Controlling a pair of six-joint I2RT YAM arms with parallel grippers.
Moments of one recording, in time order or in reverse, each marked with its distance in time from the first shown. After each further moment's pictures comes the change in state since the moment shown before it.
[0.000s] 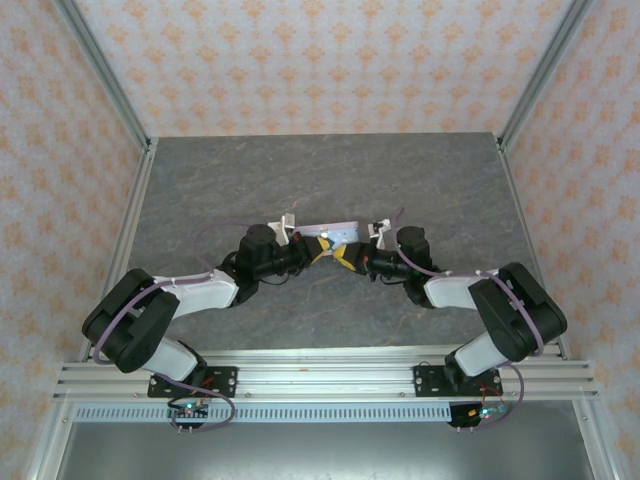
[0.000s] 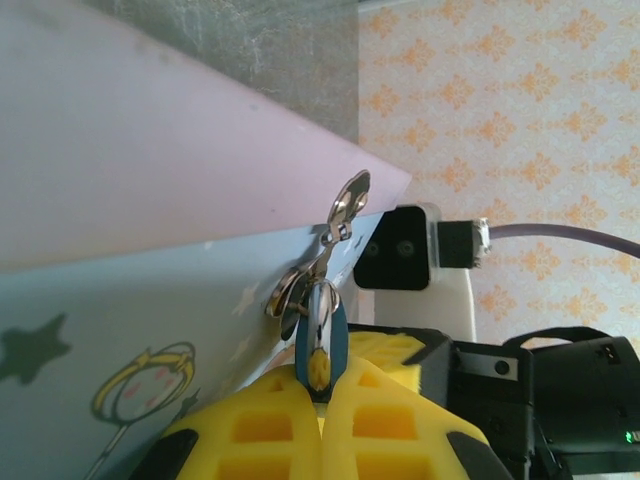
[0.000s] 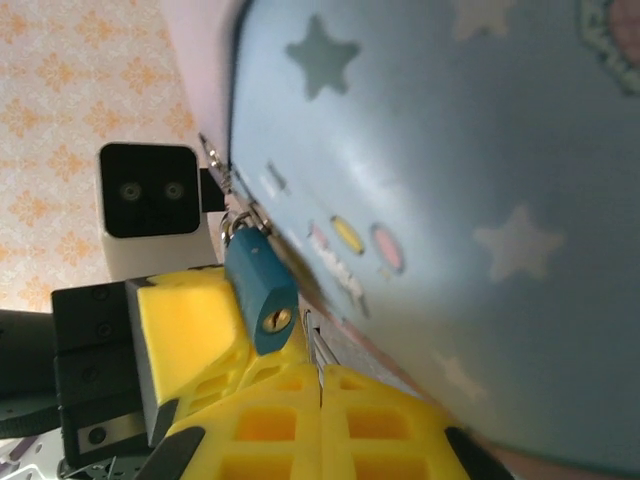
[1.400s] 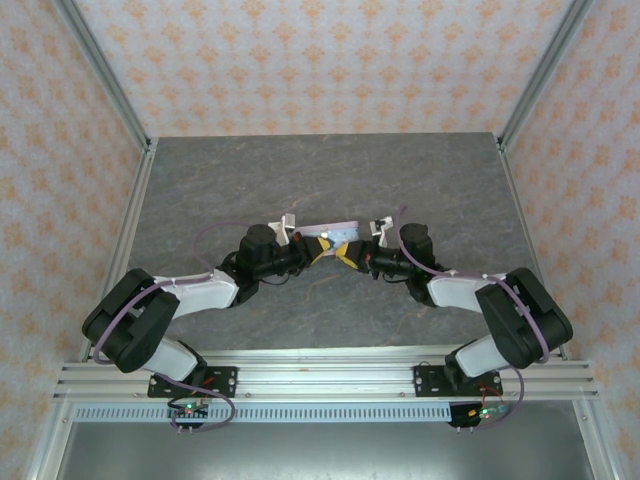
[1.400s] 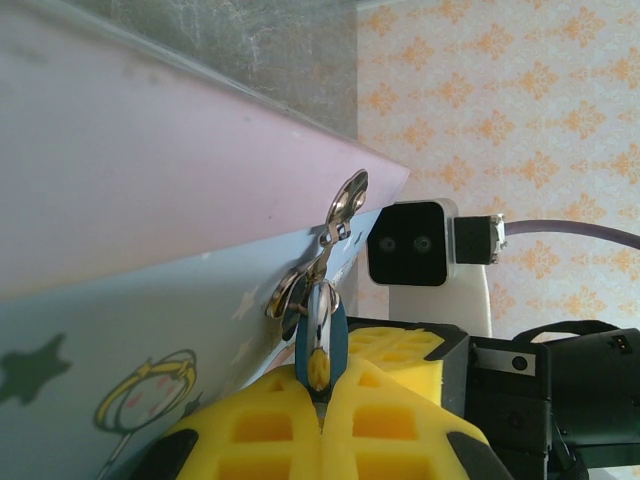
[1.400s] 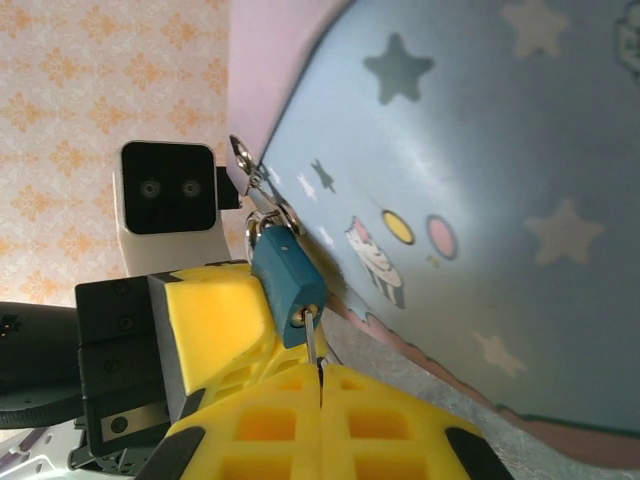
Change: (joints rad) left arm 0.000 0.000 0.000 0.002 0.000 0.000; right arm -0.021 -0.056 0.013 -0.077 -0.022 -0.027
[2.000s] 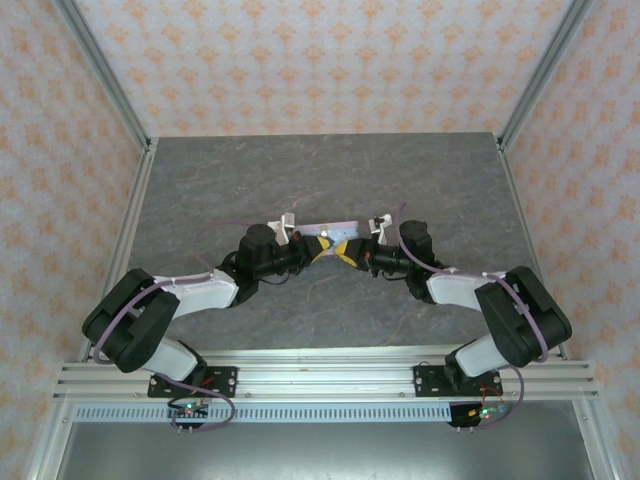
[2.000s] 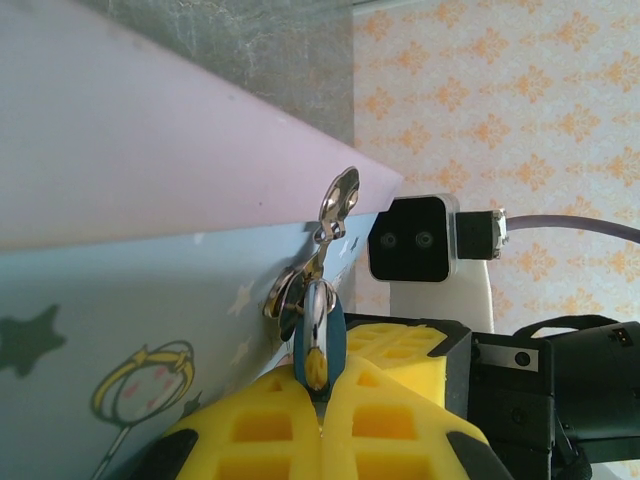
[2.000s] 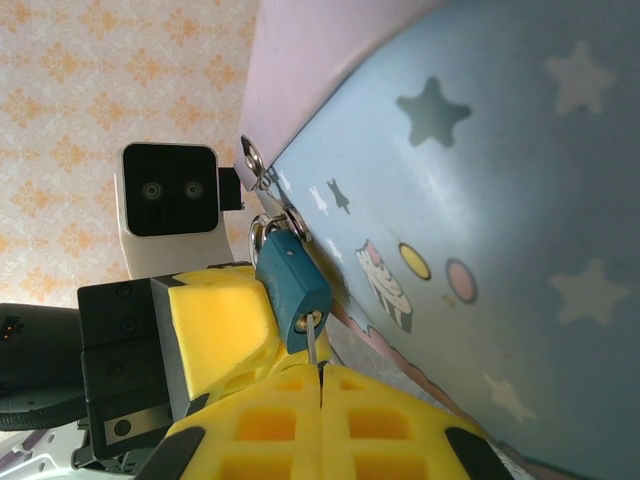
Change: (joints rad) left arm 0.001 0.000 0.000 0.010 -0.003 0.000; right arm -0.004 0.018 0.029 -0.018 -0.020 -0.011
